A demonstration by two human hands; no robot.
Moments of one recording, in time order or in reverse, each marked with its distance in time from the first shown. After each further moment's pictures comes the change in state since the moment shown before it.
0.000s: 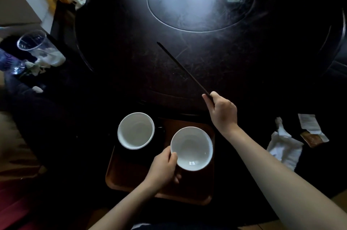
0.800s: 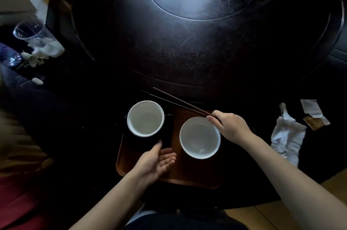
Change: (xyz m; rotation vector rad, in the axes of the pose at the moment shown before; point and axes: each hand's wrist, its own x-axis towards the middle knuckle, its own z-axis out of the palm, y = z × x) left_hand -0.002 -0.034 -0.042 -0.813 0.002 -0.495; right_hand -0.062 0.000 -0.013 -0.104 -0.586 0.054
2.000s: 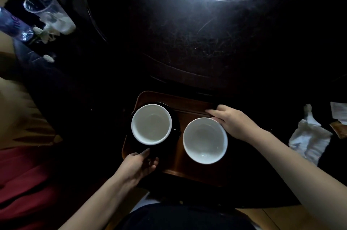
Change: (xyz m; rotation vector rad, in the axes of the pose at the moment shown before) left_hand -0.008 -0.006 -0.054 0.002 0.231 0.002; right_hand 0.022 -0.004 0.015 0.007 -0.136 -0.281
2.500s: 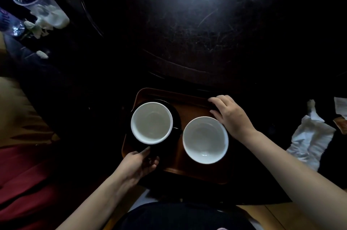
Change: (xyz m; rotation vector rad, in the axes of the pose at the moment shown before) left_hand -0.001 0.004 -0.002 0.035 -0.042 -0.026; right_hand 0.009 0.000 0.021 -0.109 0.375 -0.093
